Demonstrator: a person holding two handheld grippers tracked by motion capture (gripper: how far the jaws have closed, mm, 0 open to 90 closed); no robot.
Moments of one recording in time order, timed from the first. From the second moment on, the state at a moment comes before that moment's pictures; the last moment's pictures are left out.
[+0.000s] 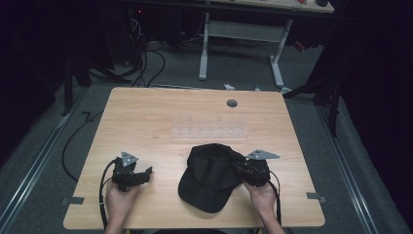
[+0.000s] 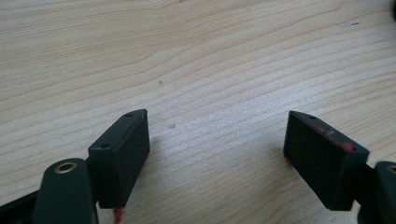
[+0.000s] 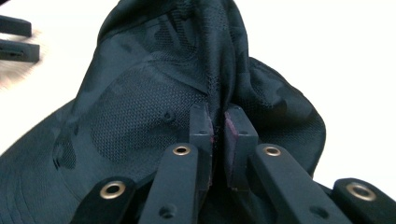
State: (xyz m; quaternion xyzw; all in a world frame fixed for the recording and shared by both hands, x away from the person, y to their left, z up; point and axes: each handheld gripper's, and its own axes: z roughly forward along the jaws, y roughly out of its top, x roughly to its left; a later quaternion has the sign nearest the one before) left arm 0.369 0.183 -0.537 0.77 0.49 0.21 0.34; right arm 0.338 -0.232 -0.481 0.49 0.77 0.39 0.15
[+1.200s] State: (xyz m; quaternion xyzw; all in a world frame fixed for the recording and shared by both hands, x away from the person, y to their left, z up) left arm 0.369 0.180 -0.534 0.78 0.47 0.17 0.36; right arm 0.327 -0.245 -0.439 0.44 0.75 0.47 0.15
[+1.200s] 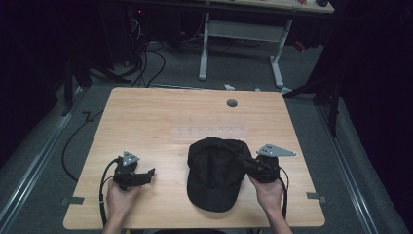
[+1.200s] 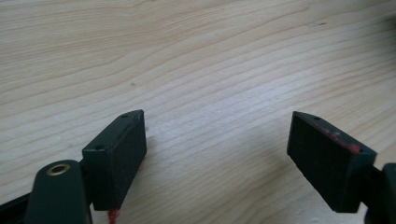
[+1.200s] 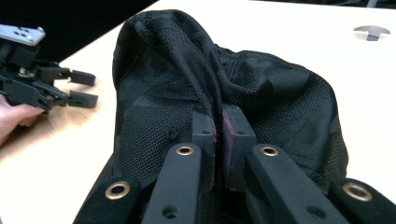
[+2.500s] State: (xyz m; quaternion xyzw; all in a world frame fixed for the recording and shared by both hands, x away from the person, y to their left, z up) left arm 0.357 0.092 -0.490 0.84 0.28 -0.04 0.47; right arm 0.328 -0.248 -0.425 0.40 0.73 0.54 0.13
